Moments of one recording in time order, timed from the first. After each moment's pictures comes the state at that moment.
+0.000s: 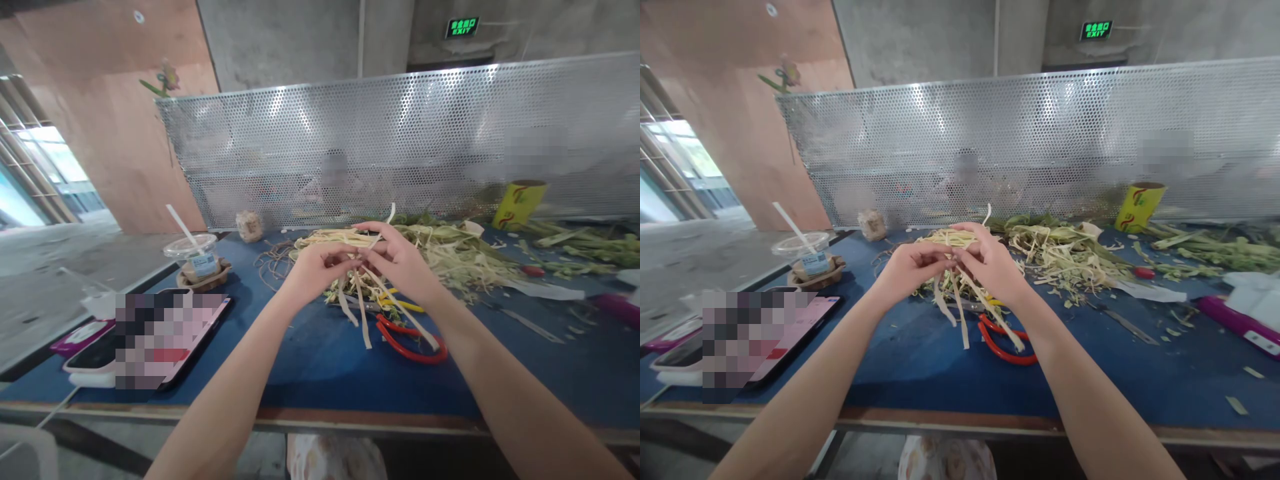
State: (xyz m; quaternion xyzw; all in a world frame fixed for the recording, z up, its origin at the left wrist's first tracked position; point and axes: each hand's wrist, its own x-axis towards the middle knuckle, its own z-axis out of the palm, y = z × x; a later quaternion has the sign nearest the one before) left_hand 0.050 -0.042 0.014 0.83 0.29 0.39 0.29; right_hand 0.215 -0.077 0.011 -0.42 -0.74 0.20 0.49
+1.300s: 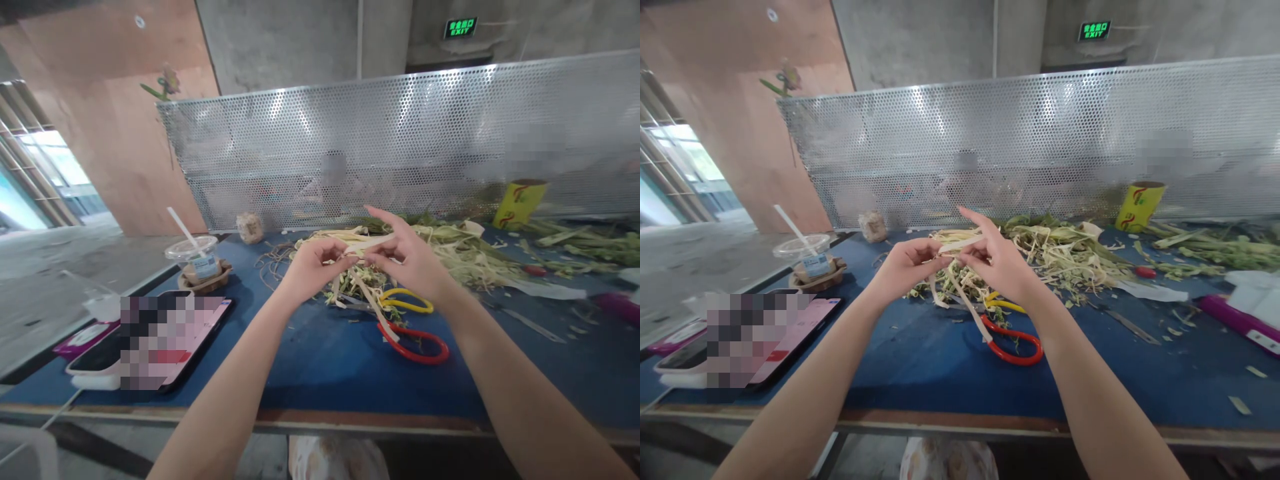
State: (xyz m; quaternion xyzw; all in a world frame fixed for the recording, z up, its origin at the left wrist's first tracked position) left_hand 0.048 -0.037 0.016 0.80 0.27 0.41 0.35; right_hand 0.228 -0.079 0.014 -0.39 -0.77 0.15 0.49
